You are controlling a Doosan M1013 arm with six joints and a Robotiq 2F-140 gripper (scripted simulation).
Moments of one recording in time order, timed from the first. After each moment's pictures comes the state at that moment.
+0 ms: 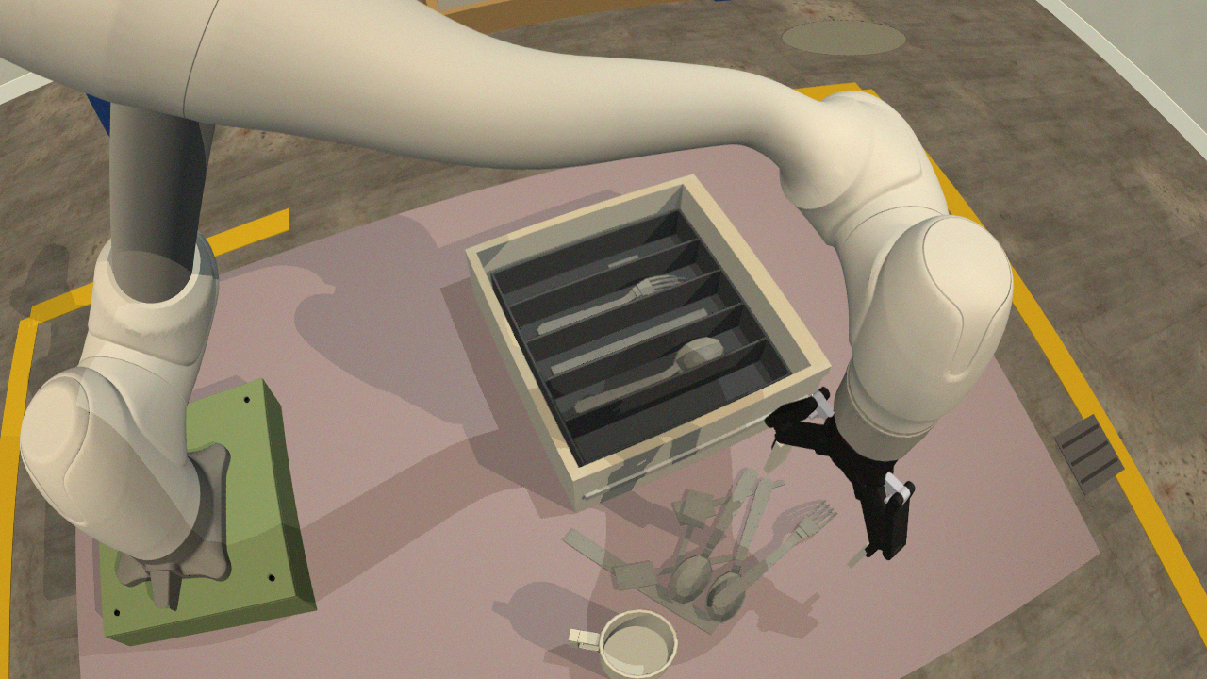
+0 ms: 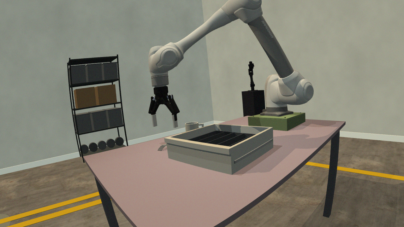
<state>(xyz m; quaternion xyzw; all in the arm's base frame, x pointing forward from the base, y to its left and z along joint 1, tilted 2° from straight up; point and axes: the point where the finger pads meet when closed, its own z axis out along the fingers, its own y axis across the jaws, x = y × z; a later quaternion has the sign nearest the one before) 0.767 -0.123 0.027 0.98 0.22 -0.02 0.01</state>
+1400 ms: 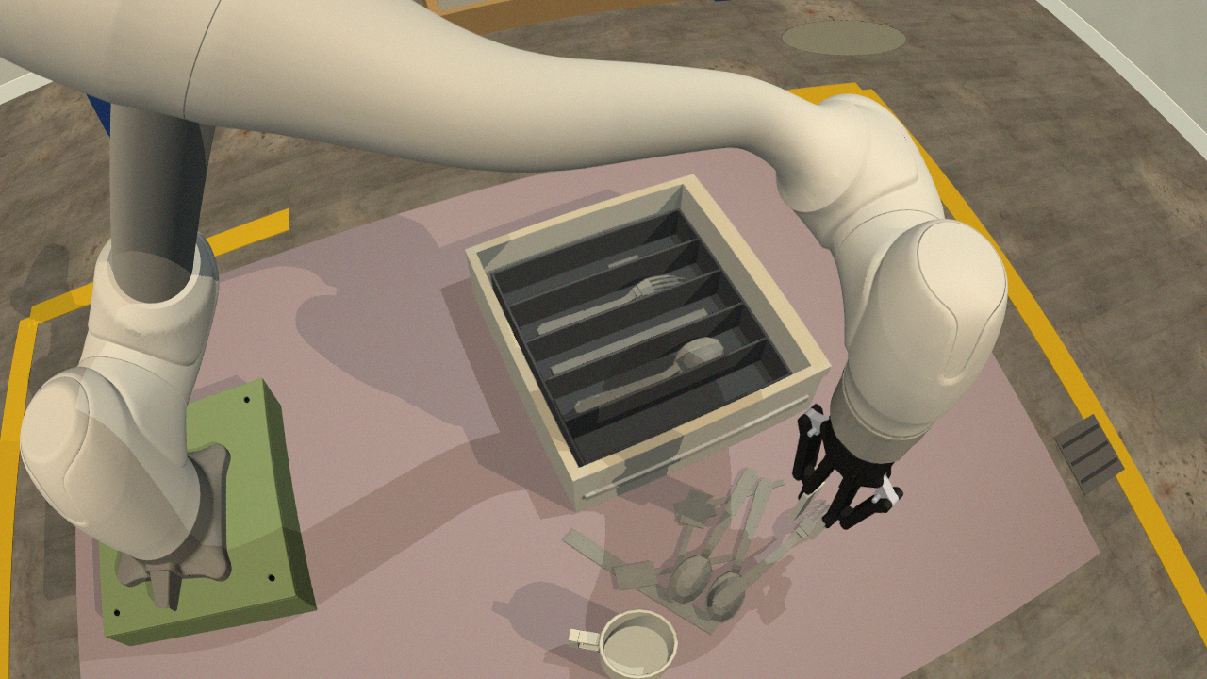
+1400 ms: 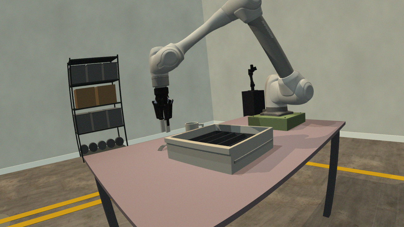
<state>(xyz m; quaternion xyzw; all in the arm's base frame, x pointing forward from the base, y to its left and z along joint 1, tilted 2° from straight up) 0.766 -0.123 0.022 0.97 0.24 -0.02 0.01</state>
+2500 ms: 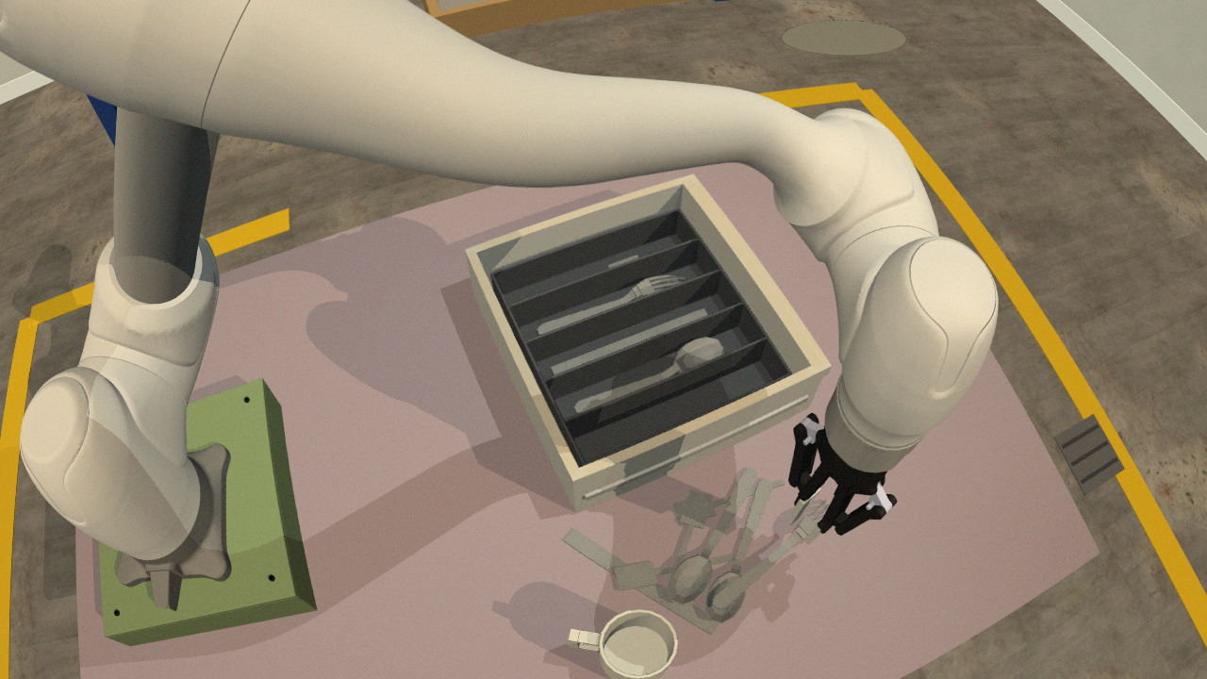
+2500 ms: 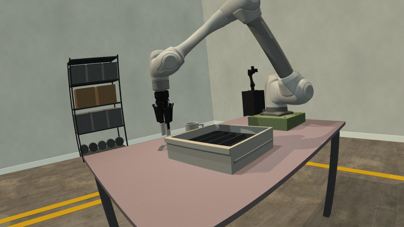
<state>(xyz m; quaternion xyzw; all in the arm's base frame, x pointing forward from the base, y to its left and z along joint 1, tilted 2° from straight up) 0.765 -0.123 0.005 0.97 0.24 -0.02 0.01</state>
